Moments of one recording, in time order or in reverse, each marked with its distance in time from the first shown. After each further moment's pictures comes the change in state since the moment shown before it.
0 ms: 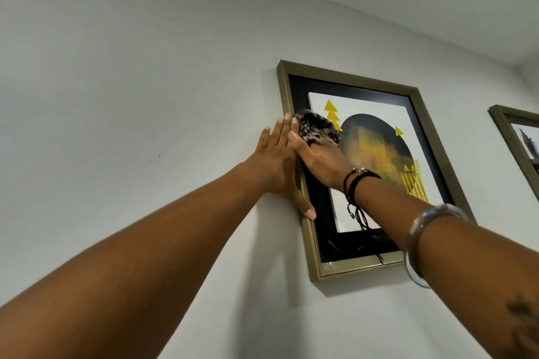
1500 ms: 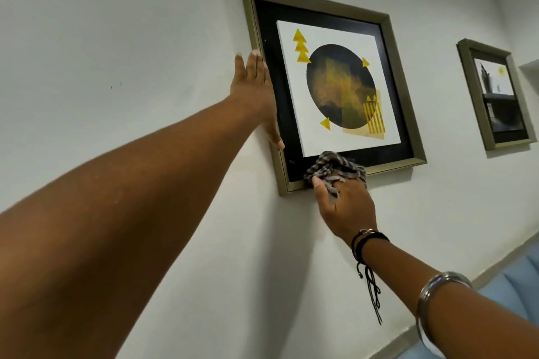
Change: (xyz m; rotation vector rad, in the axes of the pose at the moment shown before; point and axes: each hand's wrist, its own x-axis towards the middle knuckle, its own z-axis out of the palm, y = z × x) left_hand -0.026 0.051 -0.028 0.378 -0.177 -0.205; right_hand -0.227 0.053 0.028 -0.257 0.281 0.264
